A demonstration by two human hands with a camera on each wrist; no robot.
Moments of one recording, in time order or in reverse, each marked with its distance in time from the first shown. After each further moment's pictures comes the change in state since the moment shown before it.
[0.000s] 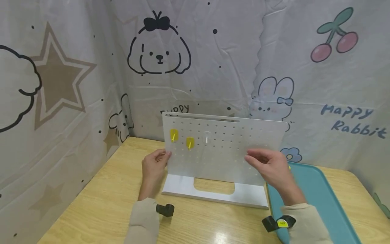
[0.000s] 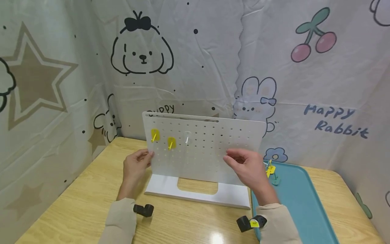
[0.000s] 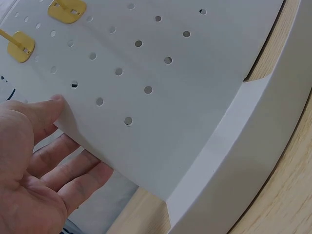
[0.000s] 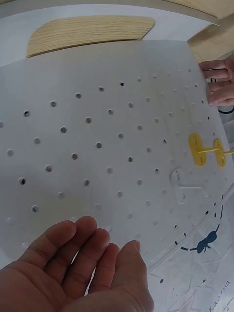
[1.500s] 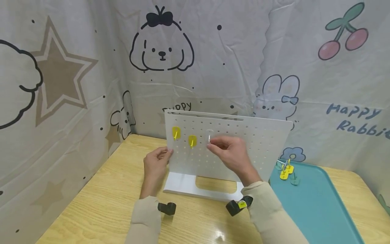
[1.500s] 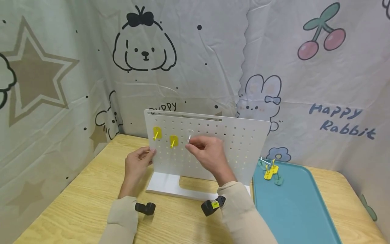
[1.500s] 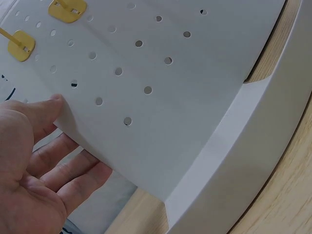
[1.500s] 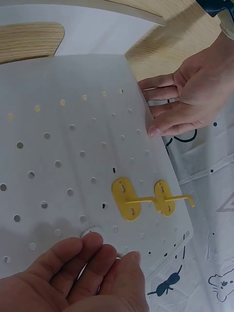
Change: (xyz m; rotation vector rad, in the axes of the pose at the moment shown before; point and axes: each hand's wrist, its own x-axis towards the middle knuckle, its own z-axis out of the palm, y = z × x) left_hand 0.003 0.000 0.001 0.038 0.028 0.001; right_hand 0.052 -0.053 0.080 0.203 -0.042 -0.208
